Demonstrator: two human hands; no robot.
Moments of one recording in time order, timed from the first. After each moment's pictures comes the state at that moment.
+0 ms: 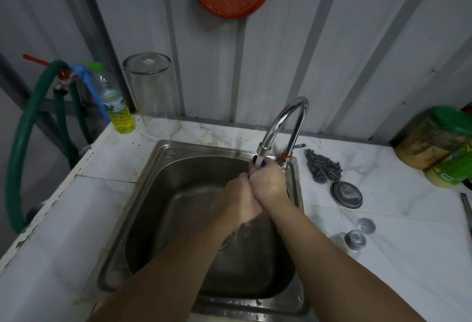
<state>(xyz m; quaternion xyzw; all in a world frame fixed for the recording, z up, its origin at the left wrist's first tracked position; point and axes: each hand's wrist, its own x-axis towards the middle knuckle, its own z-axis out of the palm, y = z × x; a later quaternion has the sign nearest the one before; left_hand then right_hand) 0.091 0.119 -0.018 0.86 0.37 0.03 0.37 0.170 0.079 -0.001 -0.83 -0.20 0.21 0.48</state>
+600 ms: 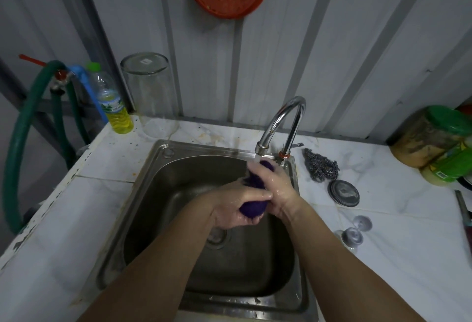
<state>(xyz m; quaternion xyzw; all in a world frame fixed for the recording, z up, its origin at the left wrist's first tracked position) 0.063 0.123 0.027 0.45 0.30 -0.10 0.83 0.179 0.051 -0.004 -0.57 -0.12 0.45 0.68</state>
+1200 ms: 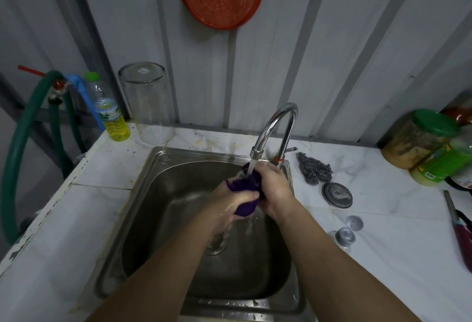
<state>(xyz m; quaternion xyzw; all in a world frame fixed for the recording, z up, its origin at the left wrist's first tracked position) 0.071 0.122 -0.012 0.53 0.37 0.09 0.76 0.173 0.061 0.007 -0.58 -0.01 0.39 0.71</state>
